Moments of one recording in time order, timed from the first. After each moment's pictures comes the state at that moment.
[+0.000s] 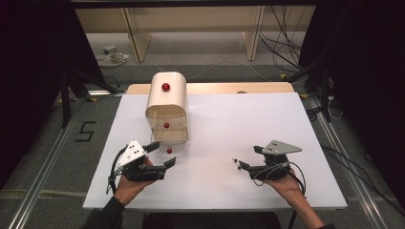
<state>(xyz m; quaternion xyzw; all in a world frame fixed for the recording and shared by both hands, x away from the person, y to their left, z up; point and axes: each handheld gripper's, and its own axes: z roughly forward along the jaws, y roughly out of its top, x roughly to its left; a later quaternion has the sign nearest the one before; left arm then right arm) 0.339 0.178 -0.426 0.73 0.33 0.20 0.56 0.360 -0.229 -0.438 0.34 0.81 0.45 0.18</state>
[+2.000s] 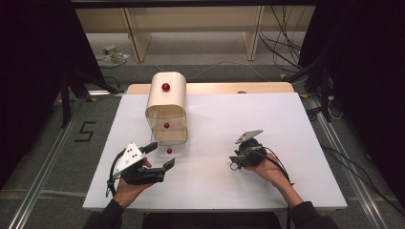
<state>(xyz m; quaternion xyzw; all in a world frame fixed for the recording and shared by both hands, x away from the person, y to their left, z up) 0.332 0.179 -0.426 0.72 0.33 0.23 0.57 0.423 -0.183 -0.468 0.33 0.89 0.29 0.12</state>
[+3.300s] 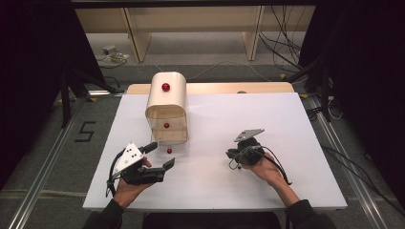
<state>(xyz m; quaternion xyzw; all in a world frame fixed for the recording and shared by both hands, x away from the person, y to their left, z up) 0.331 0.180 -0.425 0.72 0.33 0.23 0.57 0.419 -0.178 -0.458 0.32 0.87 0.36 0.11</state>
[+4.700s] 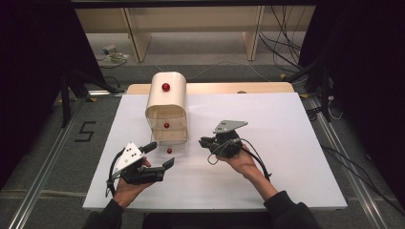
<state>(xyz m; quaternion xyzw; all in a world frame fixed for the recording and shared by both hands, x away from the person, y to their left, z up) 0.332 0.180 -0.425 0.72 0.33 0.22 0.56 0.418 -0.109 -0.419 0.26 0.83 0.47 0.11</state>
